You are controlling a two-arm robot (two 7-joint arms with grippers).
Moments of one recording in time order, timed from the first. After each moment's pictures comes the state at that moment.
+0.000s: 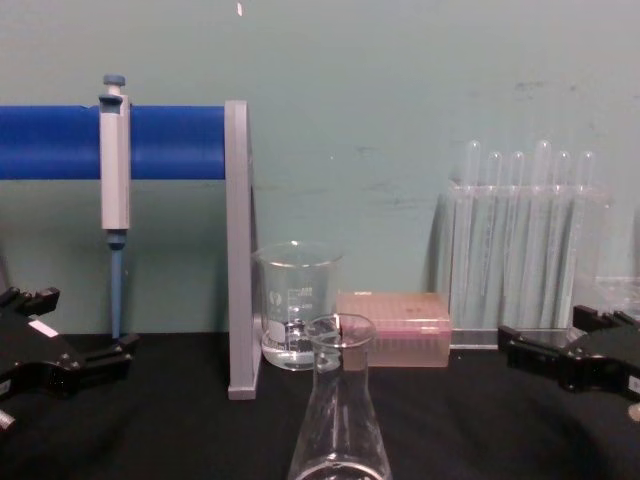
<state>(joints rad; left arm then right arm) -0.20 0.60 0.45 -1.41 -0.25 -0.12 0.03 0.23 0.33 -0.33 -1.32 0.30 -0.09 0.21</state>
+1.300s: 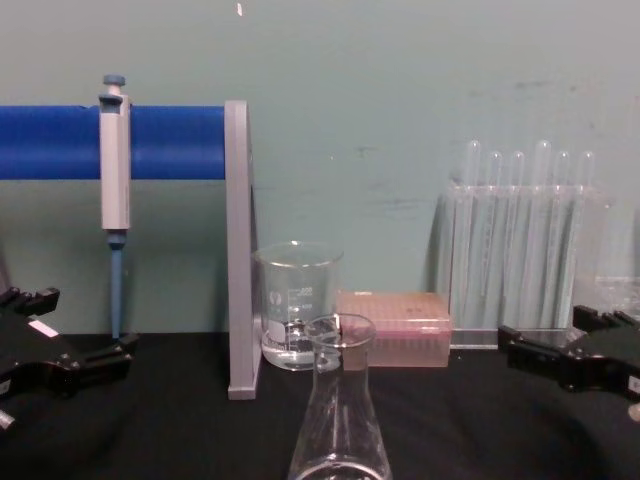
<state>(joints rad) -0.20 0.60 0.45 -1.41 -0.25 -0.12 0.03 0.23 0.33 -0.33 -1.32 0.30 -0.09 0.21</state>
